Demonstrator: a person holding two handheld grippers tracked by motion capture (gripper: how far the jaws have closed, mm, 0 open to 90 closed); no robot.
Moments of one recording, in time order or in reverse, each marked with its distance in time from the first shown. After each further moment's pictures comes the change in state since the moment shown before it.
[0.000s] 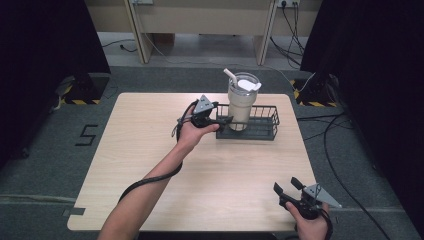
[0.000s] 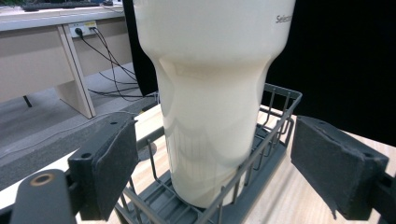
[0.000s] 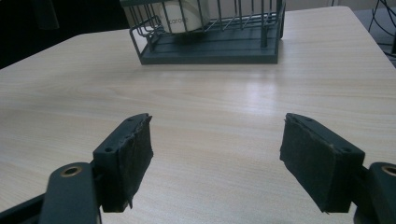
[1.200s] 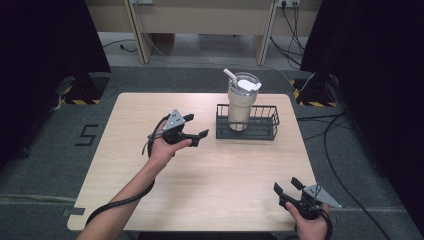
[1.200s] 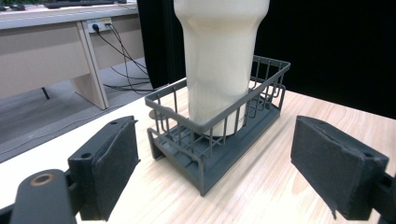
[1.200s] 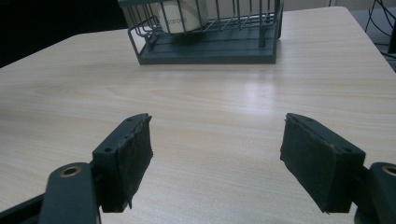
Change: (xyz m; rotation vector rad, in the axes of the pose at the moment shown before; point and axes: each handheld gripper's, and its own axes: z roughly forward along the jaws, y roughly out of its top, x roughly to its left) left arm 0.006 -0.031 -0.091 0.003 0.041 0.006; right arm 0.001 0.000 0.000 -0.002 -0.014 -0.001
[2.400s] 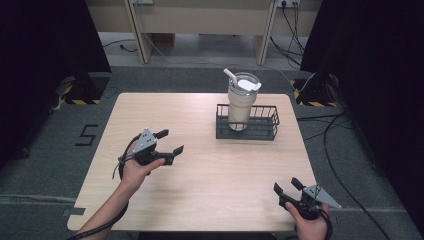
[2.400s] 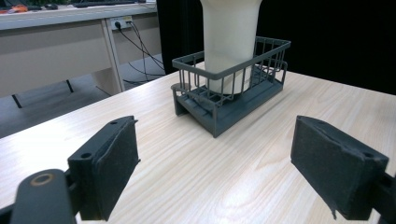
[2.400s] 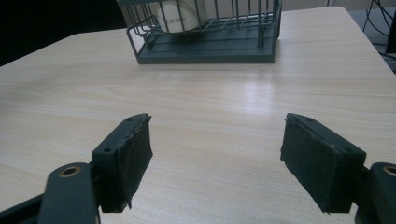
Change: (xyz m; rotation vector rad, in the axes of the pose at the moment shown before) left arm 0.000 -0.039 -0.086 -0.006 0.066 -0.003; right arm 0.001 0.000 0.000 0.000 -0.007 -0.002
